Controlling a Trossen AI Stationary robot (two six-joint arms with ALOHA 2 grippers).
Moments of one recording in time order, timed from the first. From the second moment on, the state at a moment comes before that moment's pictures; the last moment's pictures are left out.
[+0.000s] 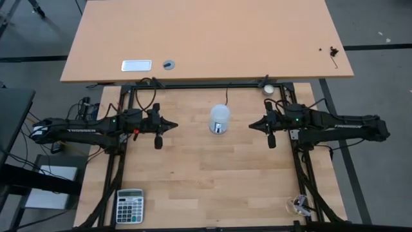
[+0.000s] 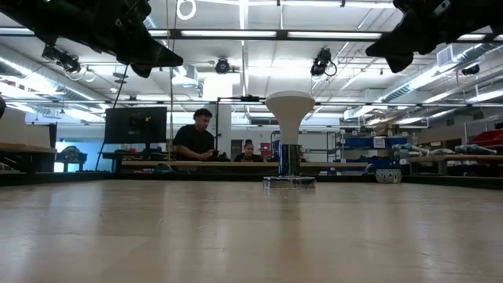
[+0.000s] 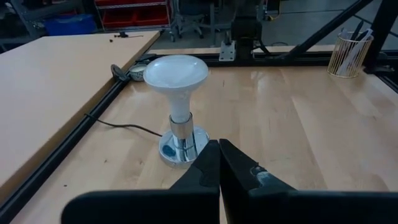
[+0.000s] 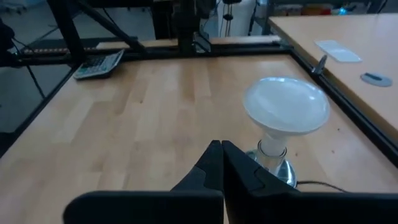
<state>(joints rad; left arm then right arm) 0.12 0.77 0.45 0.08 -0.03 0.05 -0.12 0.62 0.51 -0.22 -0.06 0.00</state>
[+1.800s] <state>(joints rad) 0.38 1.50 0.78 0.56 0.08 0.03 -0.13 1.02 0.54 0.11 0.06 0.12</state>
